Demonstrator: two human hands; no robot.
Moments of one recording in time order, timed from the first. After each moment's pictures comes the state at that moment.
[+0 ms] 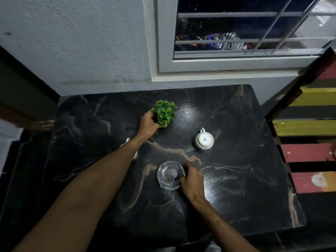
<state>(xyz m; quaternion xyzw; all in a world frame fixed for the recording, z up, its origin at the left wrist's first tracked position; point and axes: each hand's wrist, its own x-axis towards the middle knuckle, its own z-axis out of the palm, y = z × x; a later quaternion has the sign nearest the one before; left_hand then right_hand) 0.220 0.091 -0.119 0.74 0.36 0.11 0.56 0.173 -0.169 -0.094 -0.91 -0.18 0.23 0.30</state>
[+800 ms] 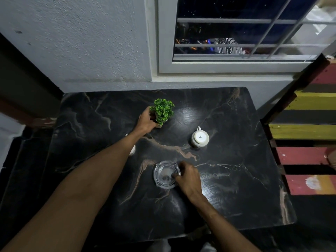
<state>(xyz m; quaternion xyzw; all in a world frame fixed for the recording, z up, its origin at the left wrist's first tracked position) 0.212 0.093 -0.107 0.73 0.39 0.04 0.57 0.174 -0.183 -0.094 -0.90 -0.19 0.28 0.28</state>
